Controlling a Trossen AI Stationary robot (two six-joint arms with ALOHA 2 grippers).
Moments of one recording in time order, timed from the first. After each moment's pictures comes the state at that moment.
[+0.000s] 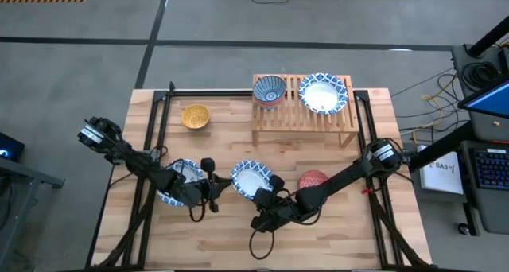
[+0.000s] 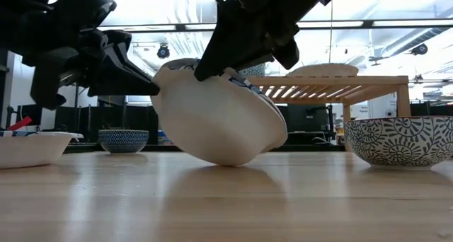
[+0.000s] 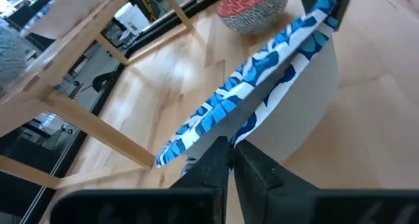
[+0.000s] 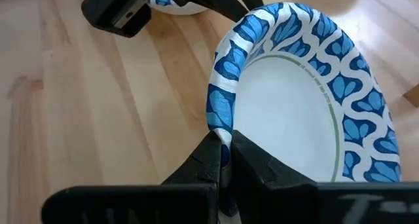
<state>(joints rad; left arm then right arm) -0.54 1.47 0.44 0.51 -0.79 0.17 0.46 1.98 1.41 -0.26 0.61 0.63</state>
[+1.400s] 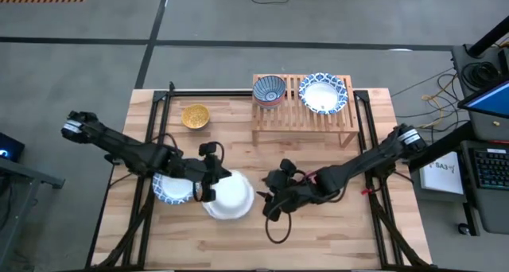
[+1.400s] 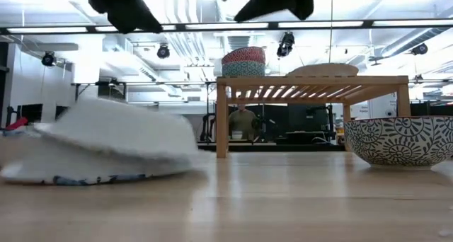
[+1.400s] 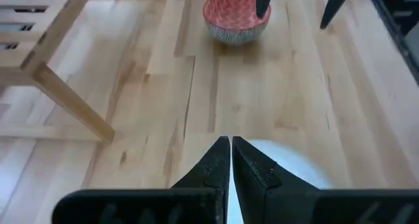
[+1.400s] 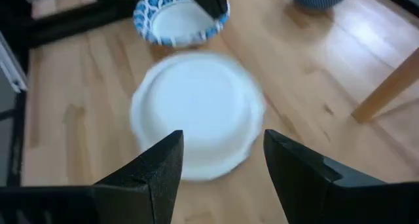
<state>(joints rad) -0.34 1.20 0.87 -0.36 -0.35 -0.23 0.42 1.72 1.38 -0.43 0.53 0.62</state>
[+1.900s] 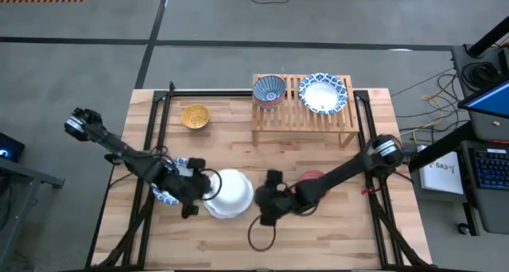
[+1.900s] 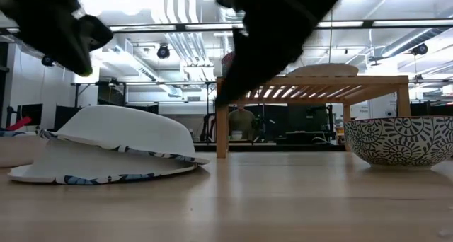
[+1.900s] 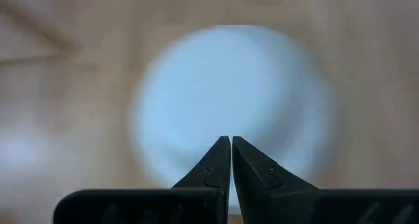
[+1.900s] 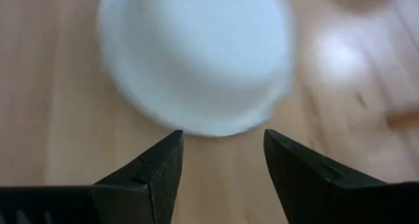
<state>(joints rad) -0.54 1.19 0.77 -0.59 -0.39 -0.35 0.42 1.97 1.37 -0.35 0.47 0.29</state>
